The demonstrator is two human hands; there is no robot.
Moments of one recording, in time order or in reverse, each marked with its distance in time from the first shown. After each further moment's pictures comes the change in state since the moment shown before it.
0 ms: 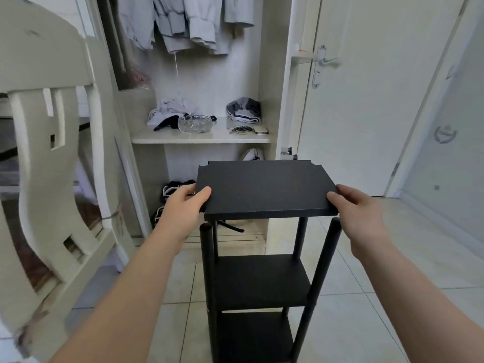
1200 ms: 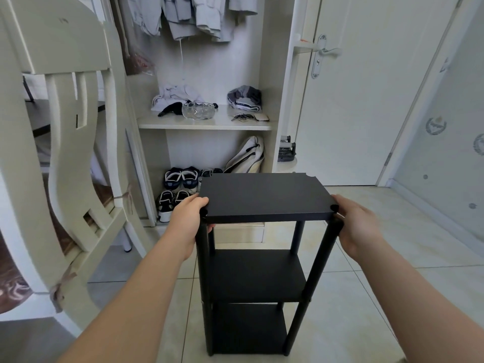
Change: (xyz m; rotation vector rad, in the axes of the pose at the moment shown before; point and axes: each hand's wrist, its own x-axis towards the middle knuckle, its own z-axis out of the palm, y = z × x) left_hand -0.066 -0.019 -0.015 -0.285 0.034 -0.271; right_hand -0.064 0.009 -0.020 0.222 -0.035 0.253
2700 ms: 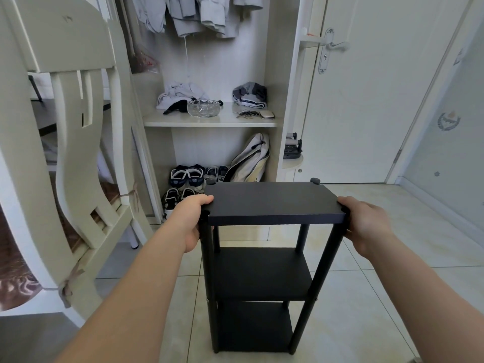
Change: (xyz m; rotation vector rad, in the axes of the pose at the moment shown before) left_hand -0.004 0.016 0.000 0.073 0.017 -0.203; right_hand 0.006 -0.003 0.000 -0.190 0.090 0.070
